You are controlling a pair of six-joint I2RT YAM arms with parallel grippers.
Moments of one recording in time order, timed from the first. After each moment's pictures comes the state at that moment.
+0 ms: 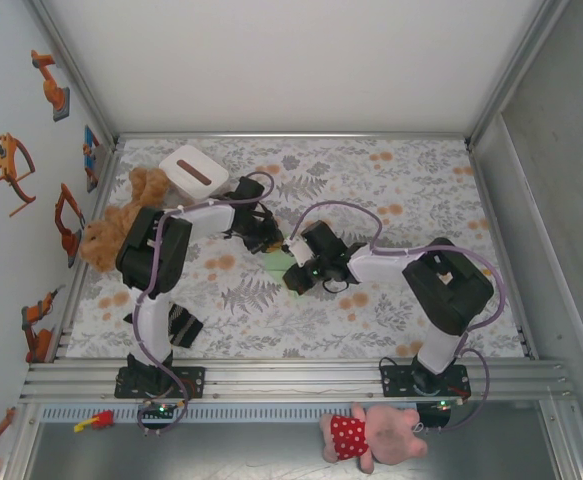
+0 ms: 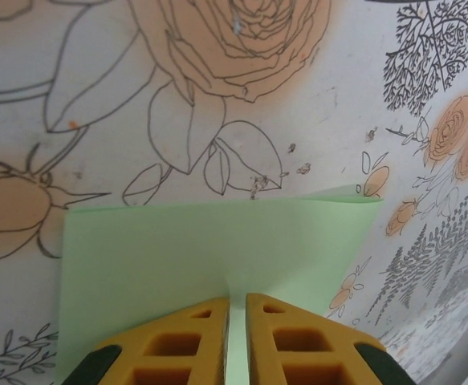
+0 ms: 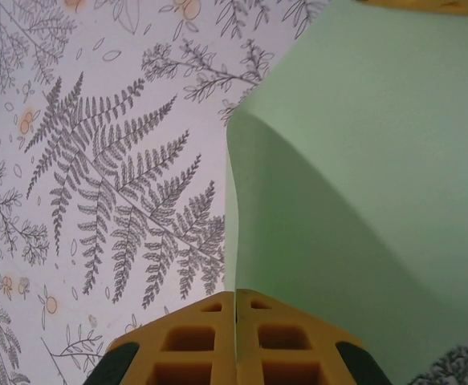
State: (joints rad) left arm -0.54 2.05 1.32 -0.48 0.47 -0.86; right arm 0.76 1.75 0.87 -0.07 -0.46 0.19
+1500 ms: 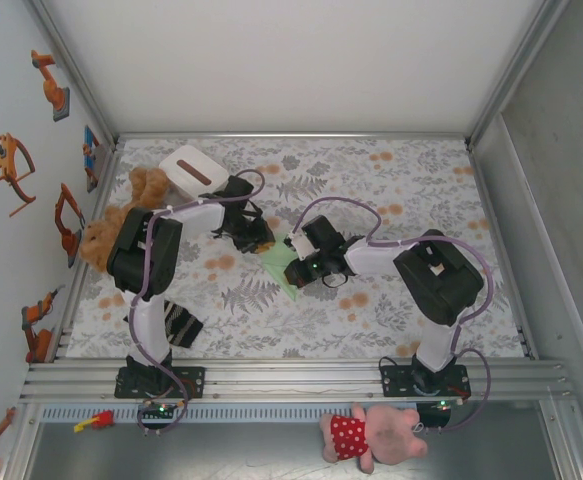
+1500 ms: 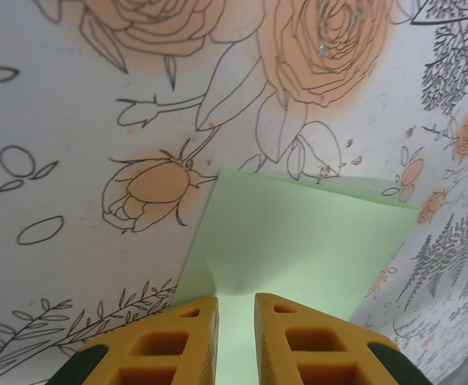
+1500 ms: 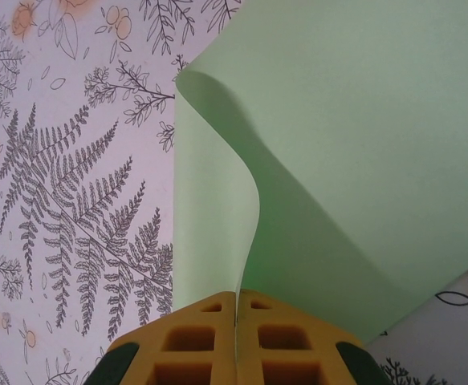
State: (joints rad) left arm -0.49 2.00 1.27 -0.52 0.46 -0.78; right arm 0.72 1.83 0.93 -0.10 -0.49 0.25
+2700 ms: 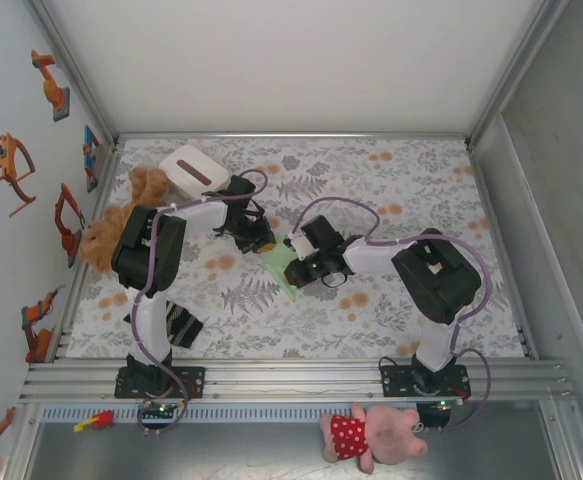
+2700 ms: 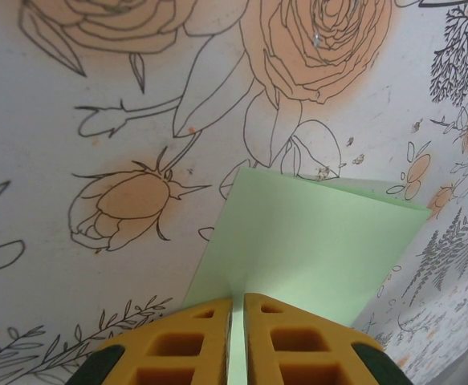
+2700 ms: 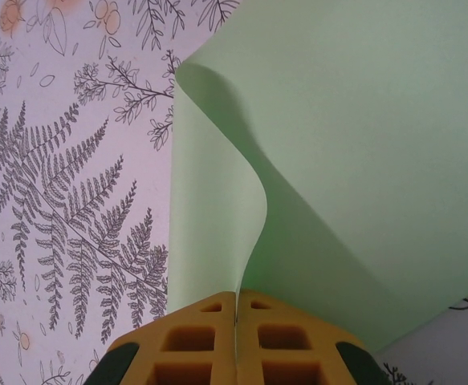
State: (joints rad) left arm -0.49 2.04 1.31 -0.55 0.47 -0.75; right arm 0.72 1.85 0.94 -0.12 -0.49 0.25
